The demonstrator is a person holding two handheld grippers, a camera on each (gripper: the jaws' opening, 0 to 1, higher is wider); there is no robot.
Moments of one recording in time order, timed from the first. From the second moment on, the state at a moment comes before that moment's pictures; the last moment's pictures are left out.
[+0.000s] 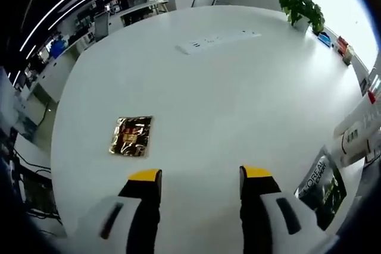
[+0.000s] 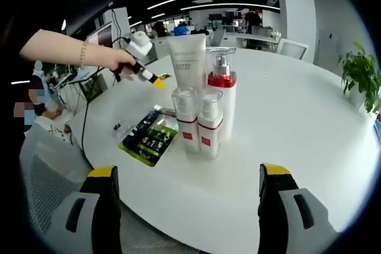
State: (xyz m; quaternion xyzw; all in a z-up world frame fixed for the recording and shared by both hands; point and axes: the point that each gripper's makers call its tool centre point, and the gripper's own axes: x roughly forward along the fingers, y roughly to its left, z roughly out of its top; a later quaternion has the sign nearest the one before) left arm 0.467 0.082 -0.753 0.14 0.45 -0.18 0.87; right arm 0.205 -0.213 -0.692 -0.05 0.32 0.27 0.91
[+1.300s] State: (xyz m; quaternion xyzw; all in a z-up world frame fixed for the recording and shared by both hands) left arm 0.500 0.122 -0.722 0.16 0.48 -0.20 0.84; right arm 0.204 -0.220 -0.700 -0.04 0.34 0.26 0.90
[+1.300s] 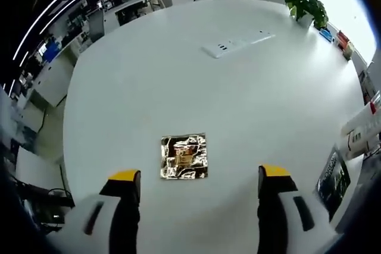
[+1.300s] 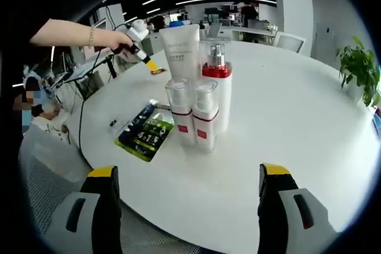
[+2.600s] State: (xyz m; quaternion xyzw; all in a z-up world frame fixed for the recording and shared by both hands) left arm 0.545 0.143 -0.771 0.16 0.52 -0.21 0.82; right arm 0.201 -0.225 -0.715 -0.04 0.37 0.24 0.90
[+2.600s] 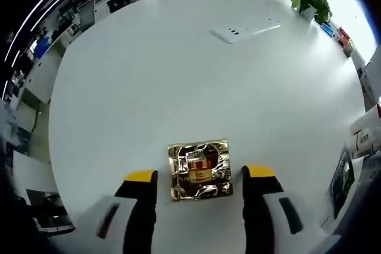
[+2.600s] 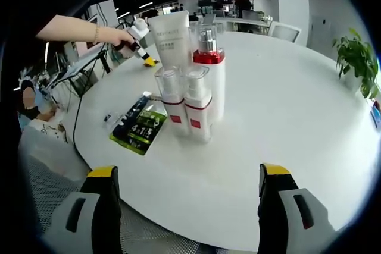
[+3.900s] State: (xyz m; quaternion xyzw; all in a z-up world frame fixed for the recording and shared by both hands) left arm 0.522 0.145 -0.746 0.12 0.51 -0.19 0.83; right arm 0.202 -0.221 -0.711 -0.04 0.36 0.25 0.90
